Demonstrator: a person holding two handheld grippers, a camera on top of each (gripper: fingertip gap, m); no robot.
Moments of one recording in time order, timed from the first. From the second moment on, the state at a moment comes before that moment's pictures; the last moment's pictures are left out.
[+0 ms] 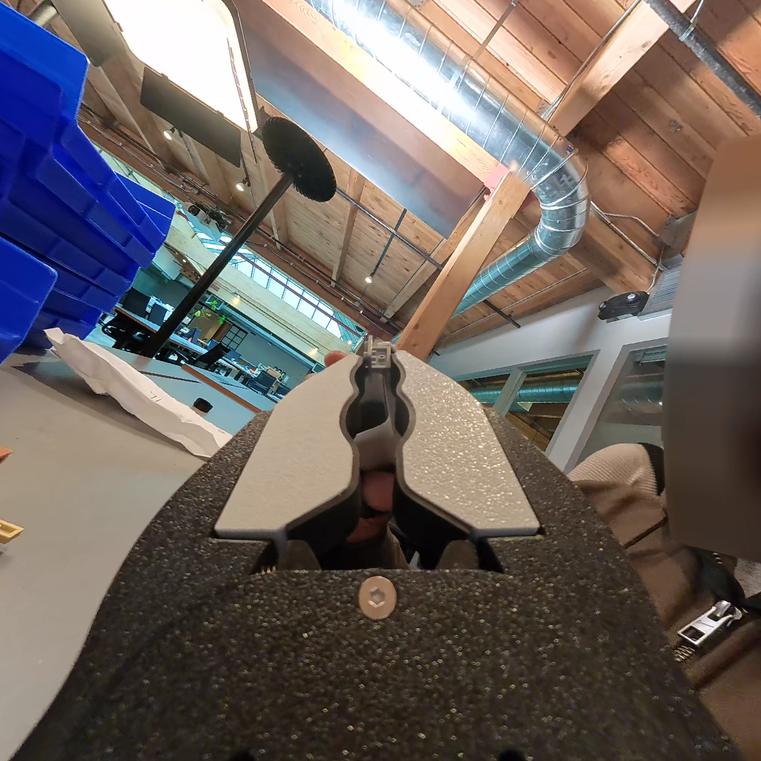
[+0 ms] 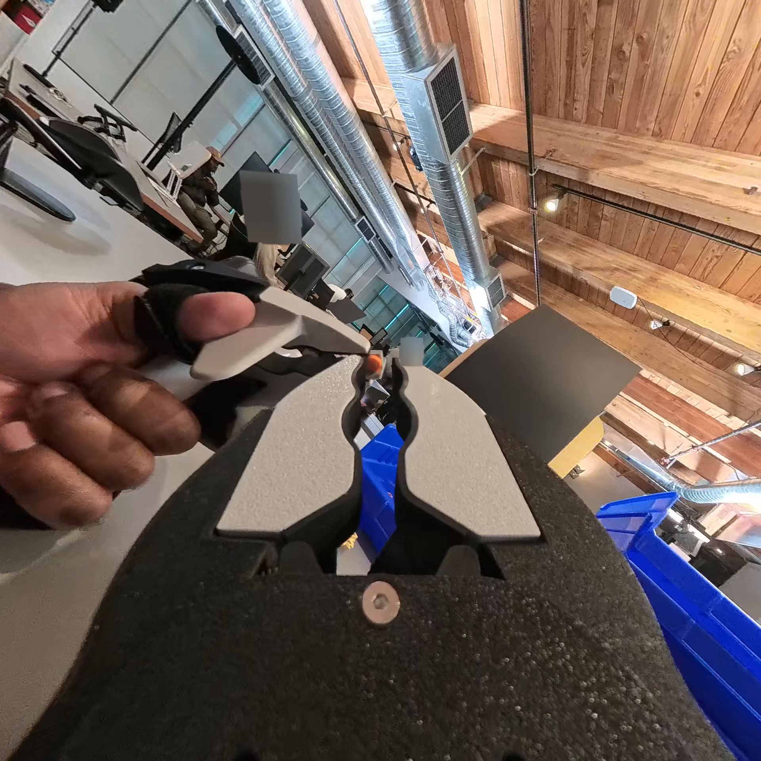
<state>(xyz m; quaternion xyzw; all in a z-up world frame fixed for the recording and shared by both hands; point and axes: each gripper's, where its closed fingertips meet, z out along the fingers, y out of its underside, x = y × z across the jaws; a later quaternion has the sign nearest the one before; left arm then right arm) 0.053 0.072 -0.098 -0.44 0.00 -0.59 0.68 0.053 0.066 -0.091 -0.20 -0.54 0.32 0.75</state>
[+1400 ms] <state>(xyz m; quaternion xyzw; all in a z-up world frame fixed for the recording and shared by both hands) 0.045 0.074 -0.101 -0.45 -0.03 -0.60 0.66 0.055 0.070 -0.093 -0.21 -0.54 0.31 0.75</state>
